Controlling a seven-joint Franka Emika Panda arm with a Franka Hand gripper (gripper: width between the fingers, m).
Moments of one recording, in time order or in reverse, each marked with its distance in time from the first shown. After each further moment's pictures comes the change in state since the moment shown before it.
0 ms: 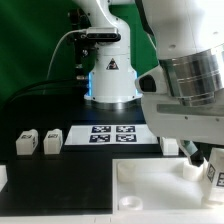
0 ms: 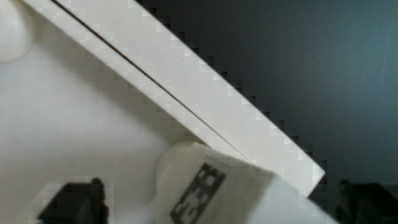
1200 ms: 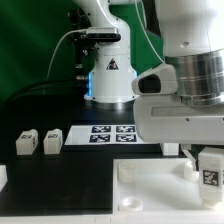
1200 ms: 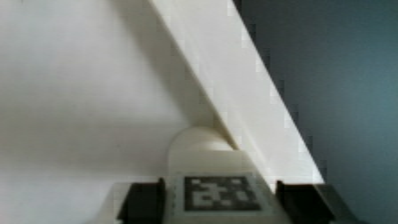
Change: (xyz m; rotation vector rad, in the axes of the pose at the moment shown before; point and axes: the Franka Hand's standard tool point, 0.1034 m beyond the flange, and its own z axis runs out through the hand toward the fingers) arm 0.002 0.004 0.001 -0.068 0.048 -0.097
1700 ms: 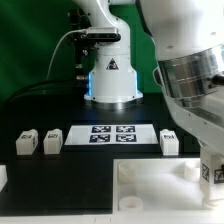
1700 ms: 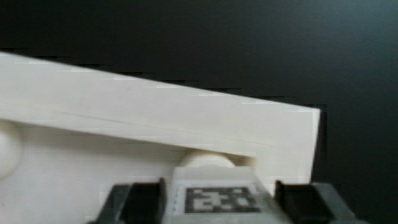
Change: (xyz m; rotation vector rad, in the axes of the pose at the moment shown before) arm 0.005 -0.010 -0.005 0.102 -0.091 0.882
